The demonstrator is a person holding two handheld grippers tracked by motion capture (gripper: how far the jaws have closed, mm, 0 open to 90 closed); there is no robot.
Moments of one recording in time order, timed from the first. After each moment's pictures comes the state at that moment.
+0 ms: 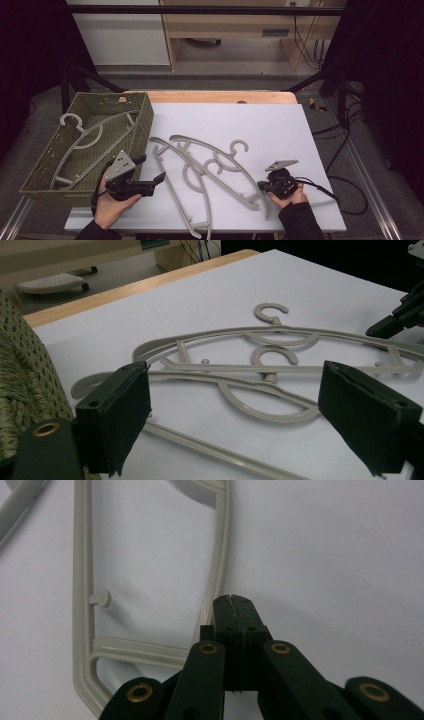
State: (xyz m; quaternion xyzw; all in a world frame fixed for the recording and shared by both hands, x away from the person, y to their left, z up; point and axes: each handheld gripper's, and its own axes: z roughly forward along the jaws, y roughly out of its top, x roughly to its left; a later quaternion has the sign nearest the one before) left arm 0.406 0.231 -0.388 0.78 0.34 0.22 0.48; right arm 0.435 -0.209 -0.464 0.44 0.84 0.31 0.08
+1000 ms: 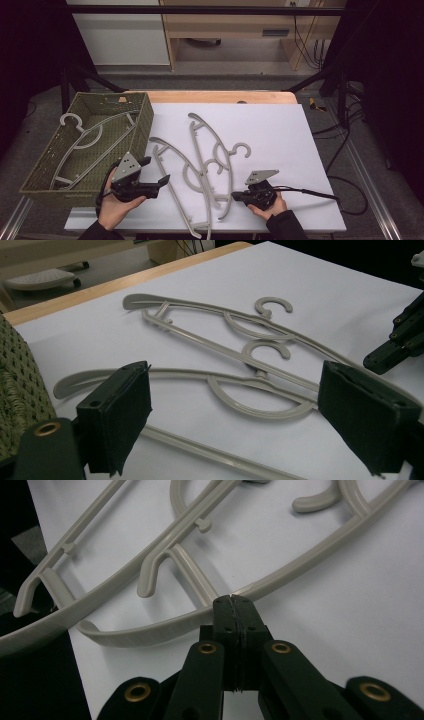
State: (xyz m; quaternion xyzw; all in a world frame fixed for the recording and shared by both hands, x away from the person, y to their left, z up) left arm 0.406 0.220 -0.392 0.79 0.33 0.21 0.48; right arm 0.418 -0.157 -0.475 0.30 0.86 0.40 0.03
